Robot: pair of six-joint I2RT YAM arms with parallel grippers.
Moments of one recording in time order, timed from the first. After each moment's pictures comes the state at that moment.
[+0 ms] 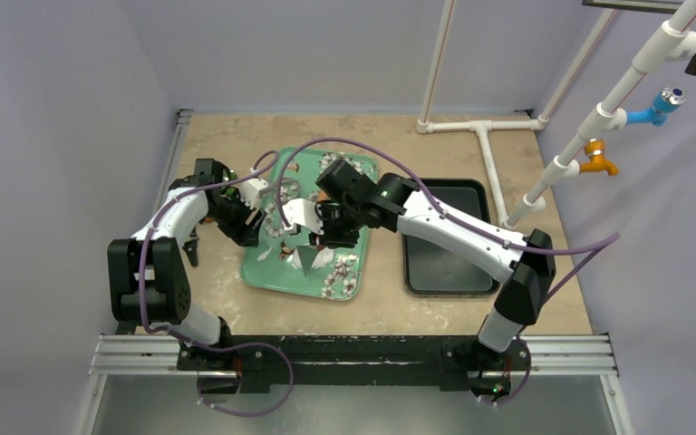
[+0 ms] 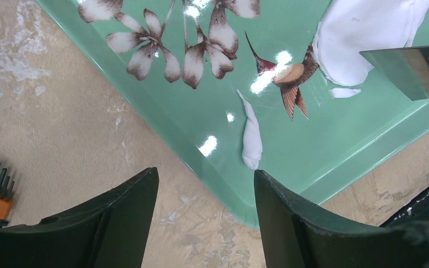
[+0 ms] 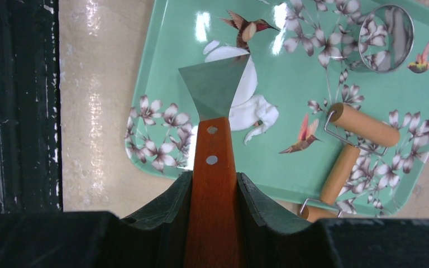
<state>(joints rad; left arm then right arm) 0.04 1.53 1.01 -0.81 0.44 0.72 0.99 1.67 1.62 -0.90 -0.22 -0.66</state>
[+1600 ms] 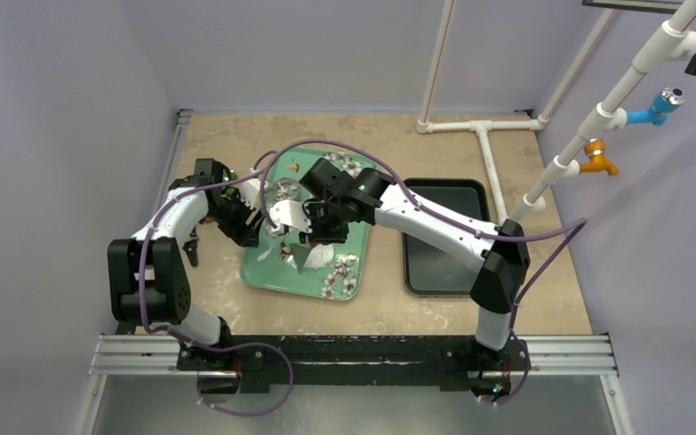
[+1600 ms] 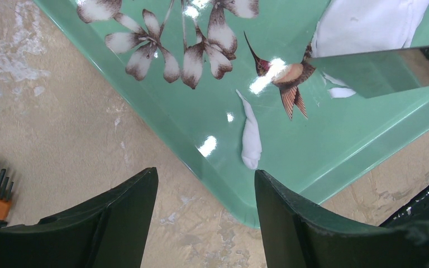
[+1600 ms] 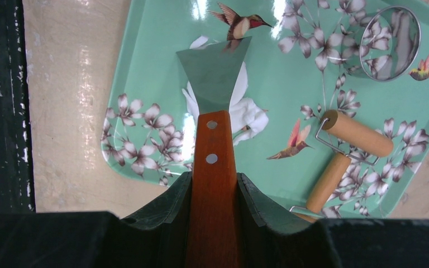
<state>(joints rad) 0.04 1.53 1.01 -0.81 0.44 0.72 1.00 1.85 1.78 -0.98 -0.18 -0.72</state>
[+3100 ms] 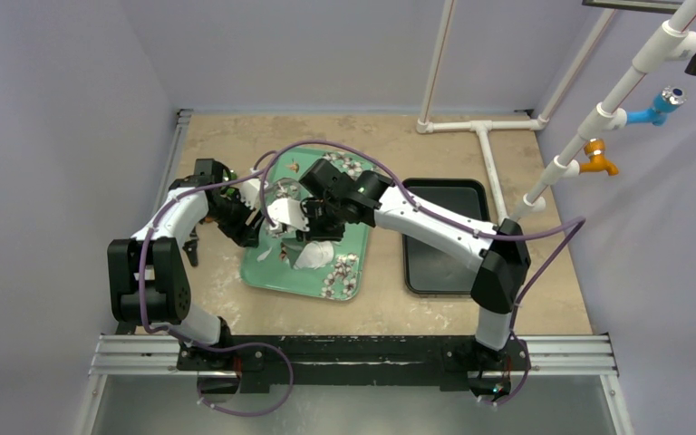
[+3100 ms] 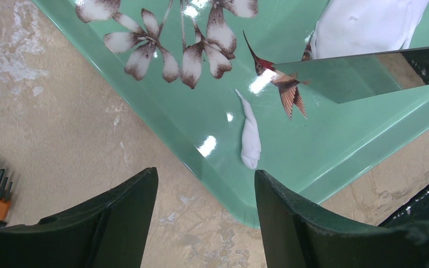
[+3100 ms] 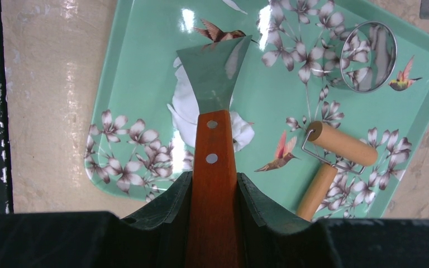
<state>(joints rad) 0.04 1.53 1.01 -0.81 0.44 0.72 0.99 1.84 1.74 -0.89 -0.17 -0.73</state>
